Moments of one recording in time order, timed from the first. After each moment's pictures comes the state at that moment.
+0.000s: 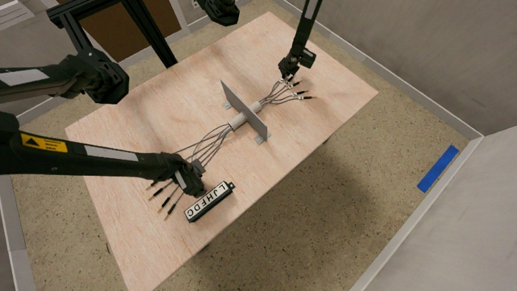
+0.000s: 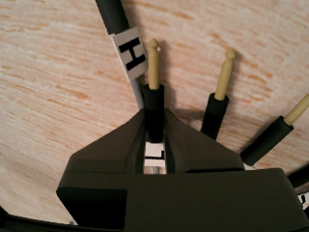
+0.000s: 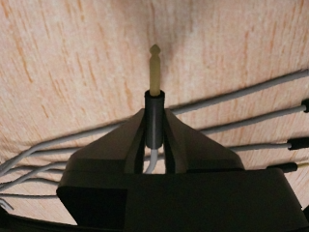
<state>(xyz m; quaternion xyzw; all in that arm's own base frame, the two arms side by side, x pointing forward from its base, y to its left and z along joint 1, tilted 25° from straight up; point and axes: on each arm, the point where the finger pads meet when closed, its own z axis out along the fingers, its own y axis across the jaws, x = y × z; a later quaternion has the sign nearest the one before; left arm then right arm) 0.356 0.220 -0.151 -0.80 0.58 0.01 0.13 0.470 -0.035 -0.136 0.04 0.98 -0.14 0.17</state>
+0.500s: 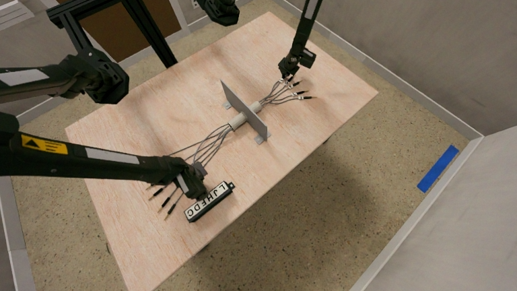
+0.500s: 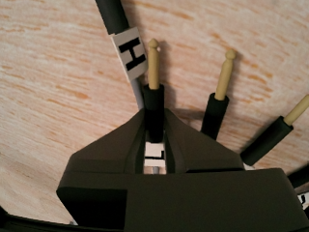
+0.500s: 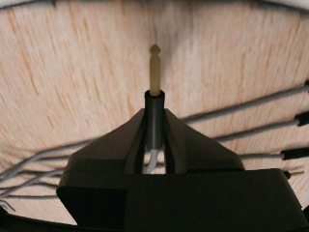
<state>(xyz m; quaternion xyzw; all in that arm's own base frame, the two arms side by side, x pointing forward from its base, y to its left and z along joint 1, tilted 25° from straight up) 0.356 0.220 -0.151 -0.80 0.58 0.01 0.13 0.485 -0.034 -0.129 0.03 0.98 -0.14 0.17</state>
